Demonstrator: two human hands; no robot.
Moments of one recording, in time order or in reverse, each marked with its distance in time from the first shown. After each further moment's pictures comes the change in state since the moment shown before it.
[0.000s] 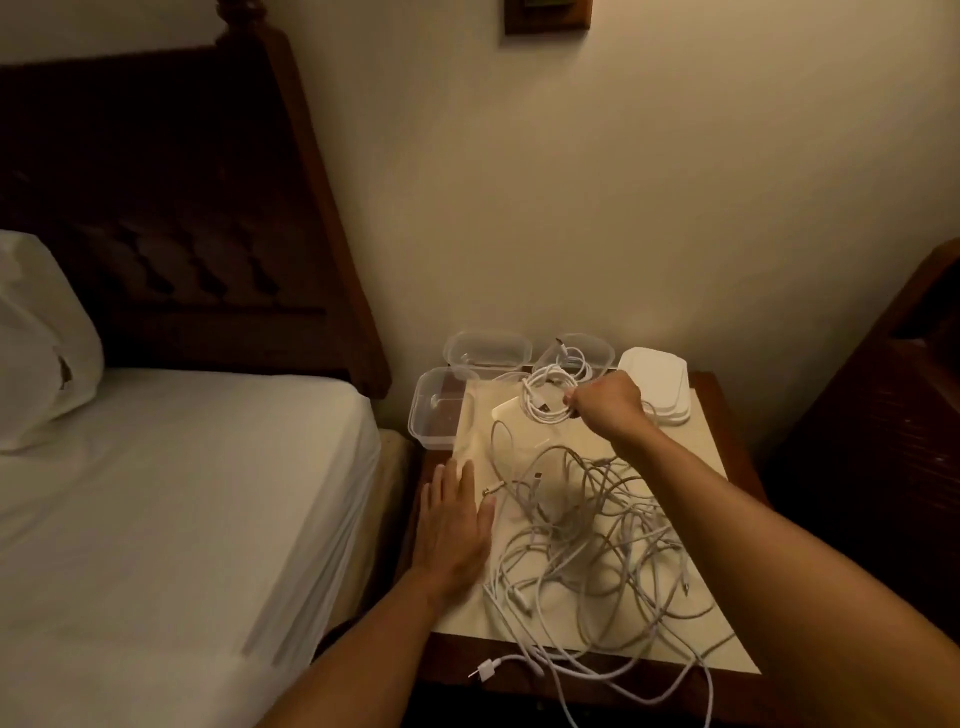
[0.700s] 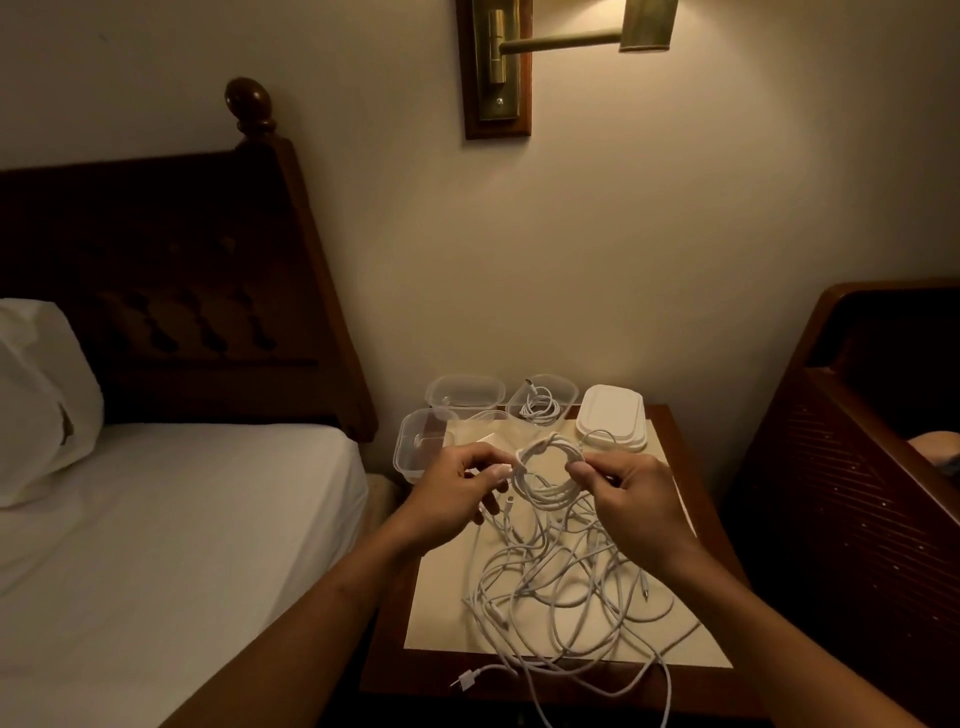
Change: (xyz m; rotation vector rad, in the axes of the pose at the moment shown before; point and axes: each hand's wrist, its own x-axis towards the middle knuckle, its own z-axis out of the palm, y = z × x) left_hand -0.027 0.093 -0.163 -0.768 -0.204 0.210; right_hand -0.142 0.035 -0.075 0.026 0.034 -0.580
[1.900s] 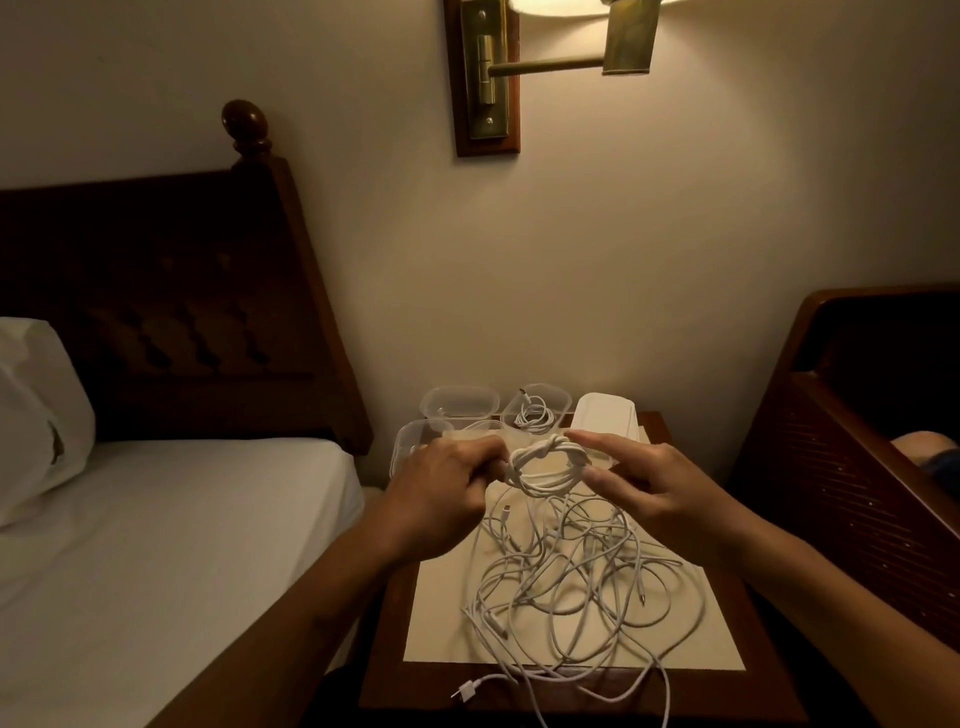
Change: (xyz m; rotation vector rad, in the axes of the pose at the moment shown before) left_hand -0.028 0.052 -0.017 0.653 0.068 0.316; right_hand 0.004 -0.029 -0.055 -0.099 -0.420 -0.175
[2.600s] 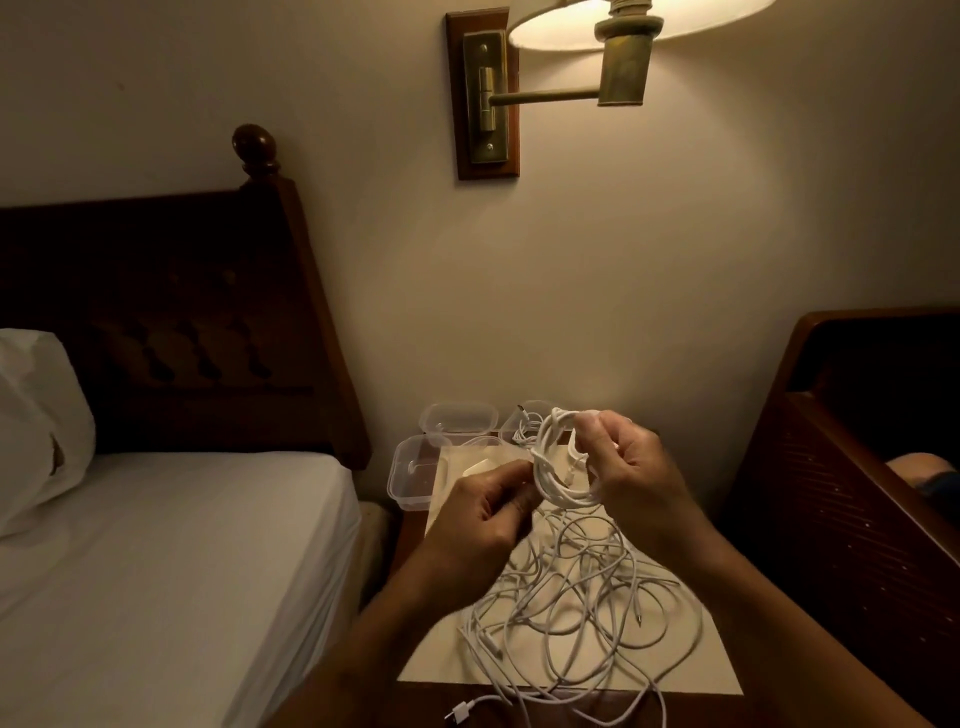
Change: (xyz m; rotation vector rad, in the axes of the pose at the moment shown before) left_hand -0.012 0.041 0.024 -0.862 0.014 -0.029; right_hand 0.017 -0.043 0.017 0.309 0.400 0.071
